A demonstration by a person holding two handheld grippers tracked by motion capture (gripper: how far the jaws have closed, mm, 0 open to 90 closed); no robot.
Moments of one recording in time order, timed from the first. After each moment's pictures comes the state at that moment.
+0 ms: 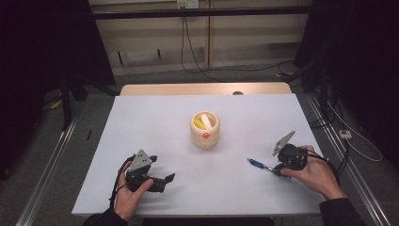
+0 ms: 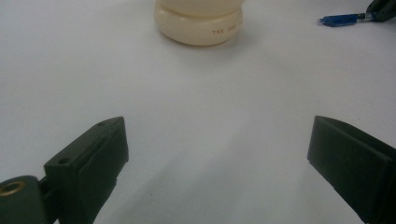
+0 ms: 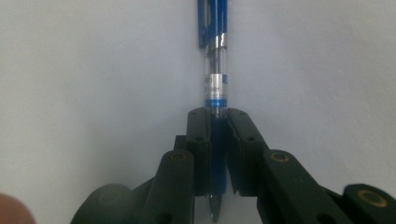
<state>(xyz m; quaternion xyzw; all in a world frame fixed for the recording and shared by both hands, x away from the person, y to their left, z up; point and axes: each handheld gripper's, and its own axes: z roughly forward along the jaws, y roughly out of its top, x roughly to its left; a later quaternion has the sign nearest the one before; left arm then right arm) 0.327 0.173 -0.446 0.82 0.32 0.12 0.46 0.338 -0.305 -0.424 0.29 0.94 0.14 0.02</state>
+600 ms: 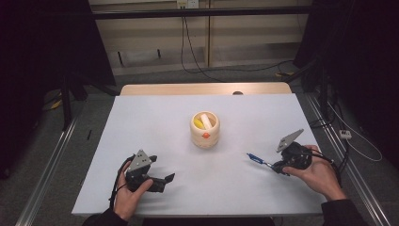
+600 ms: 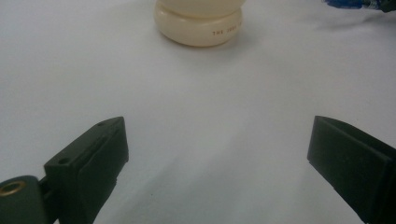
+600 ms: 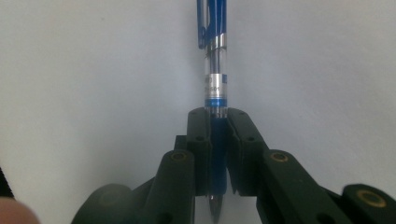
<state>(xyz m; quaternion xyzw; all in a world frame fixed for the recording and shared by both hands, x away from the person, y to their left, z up) 0.327 0.174 -0.445 0.82 0.31 0.13 0.46 0.332 -0.310 -0.412 0.31 0.93 0.21 0.04</state>
